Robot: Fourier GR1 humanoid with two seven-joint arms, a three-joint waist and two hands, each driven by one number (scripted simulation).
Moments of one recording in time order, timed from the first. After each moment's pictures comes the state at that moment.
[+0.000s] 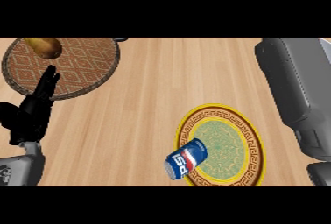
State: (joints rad) left arm -0.18 0.25 0.13 -1.55 -0.03 0.04 0.15; right arm -1.11 -0.27 -0.05 -0.89 1.27 -0.07 0.98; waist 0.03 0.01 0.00
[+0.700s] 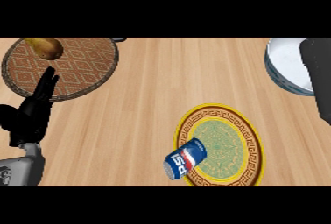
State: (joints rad) left arm -0.17 0.24 0.14 -1.54 -0.03 0.04 0.13; right arm -1.11 -0.43 -0.25 -0.66 1.15 -0.33 0.74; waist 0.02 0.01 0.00
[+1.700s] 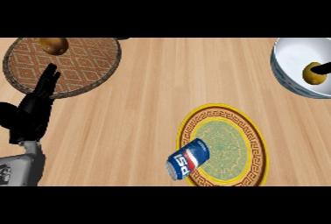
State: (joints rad) left arm -0.19 0.24 0.13 -1.56 -0.04 0.02 0.15; right arm -1.01 -0.64 -0.47 -0.23 0.96 -0.34 0.40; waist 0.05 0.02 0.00
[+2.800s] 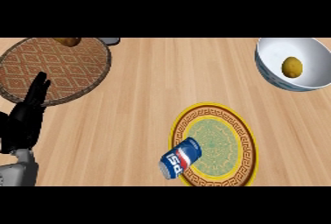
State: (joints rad) left arm -0.13 0.24 0.17 -1.57 -0.04 0.03 0.14; right arm -0.69 -0.66 -0.94 -0.57 0.33 -0.21 -0.10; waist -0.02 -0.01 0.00
